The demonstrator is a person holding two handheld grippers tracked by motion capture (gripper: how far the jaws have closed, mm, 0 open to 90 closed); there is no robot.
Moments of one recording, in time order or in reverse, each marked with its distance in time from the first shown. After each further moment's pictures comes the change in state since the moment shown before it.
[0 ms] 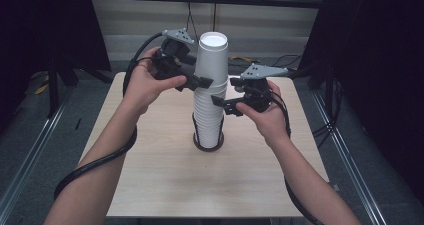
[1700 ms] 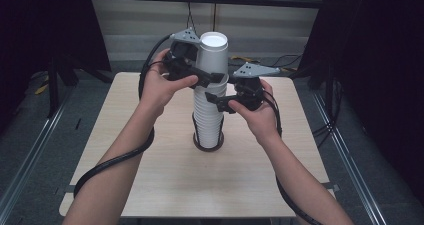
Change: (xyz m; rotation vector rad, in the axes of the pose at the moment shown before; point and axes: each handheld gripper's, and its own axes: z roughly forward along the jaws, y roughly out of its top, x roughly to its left) left arm -0.001 -0.003 0.025 -0.120 0.016 -0.022; right arm 0.004 0.001 0.016 -0.030 -0.029 0.010
